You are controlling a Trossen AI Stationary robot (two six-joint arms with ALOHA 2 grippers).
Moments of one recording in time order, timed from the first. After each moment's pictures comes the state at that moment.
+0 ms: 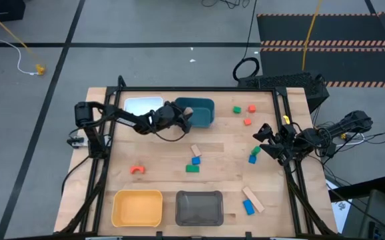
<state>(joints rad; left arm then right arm) 0.30 1.79 0.71 0.68 -0.29 -0.23 0.35 0.45 0.01 0.96 0.26 0.37</state>
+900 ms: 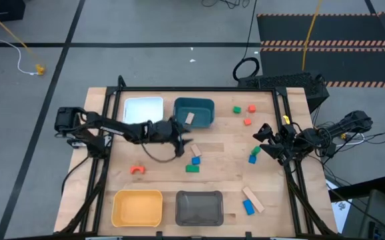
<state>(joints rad) 0.04 1.57 0.71 0.36 -0.13 -0.11 0.35 0.45 0.01 0.96 0.26 0.37</state>
